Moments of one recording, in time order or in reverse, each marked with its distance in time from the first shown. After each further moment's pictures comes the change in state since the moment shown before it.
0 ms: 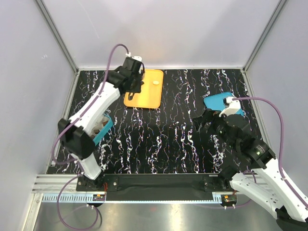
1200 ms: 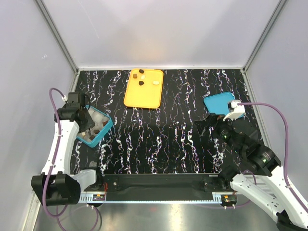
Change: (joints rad) left arm 0.570 -0.640 -0.695 -0.203 0.026 -0.156; right arm 0.000 -0.095 -0.023 -0.003 -0.042 -0.024
